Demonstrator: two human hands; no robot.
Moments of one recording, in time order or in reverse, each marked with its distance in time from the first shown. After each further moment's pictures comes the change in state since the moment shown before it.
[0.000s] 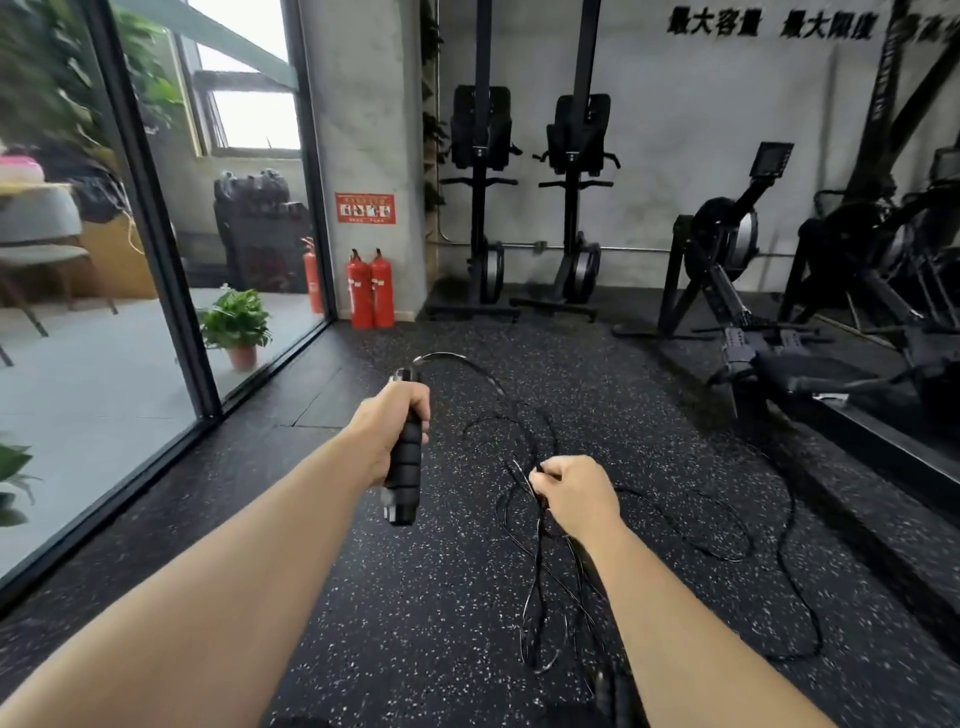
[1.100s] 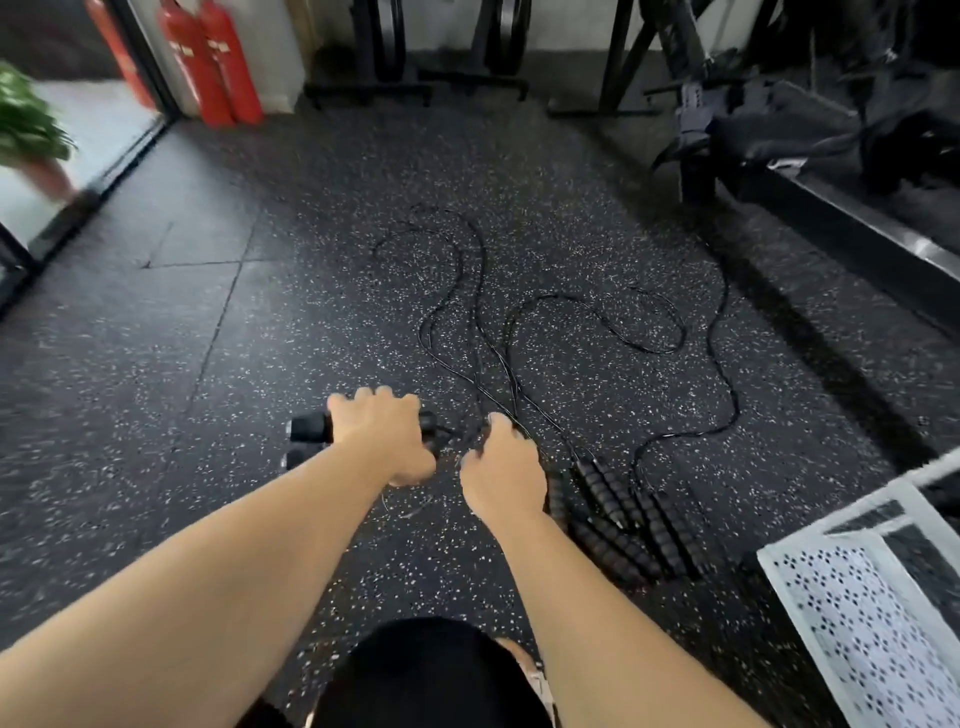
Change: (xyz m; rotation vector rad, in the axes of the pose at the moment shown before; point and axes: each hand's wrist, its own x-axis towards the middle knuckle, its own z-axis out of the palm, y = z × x) left_hand 0.083 -0.218 0.101 1.903 -0.247 0.151; right_hand -0.048 0.124 0.124 -0.041 -0.196 0.421
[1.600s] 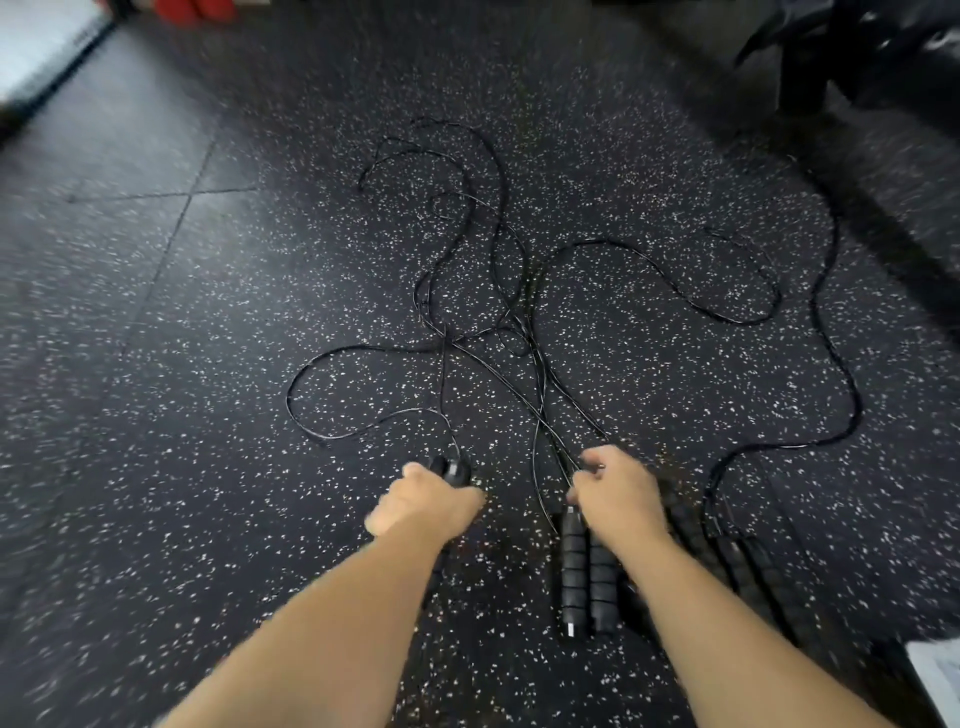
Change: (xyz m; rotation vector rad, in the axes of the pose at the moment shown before) left_hand 0.168 0.084 0.165 -0.673 -0.384 -0.463; right_hand 0.183 0.147 0.060 0.041 -0.047 0.276
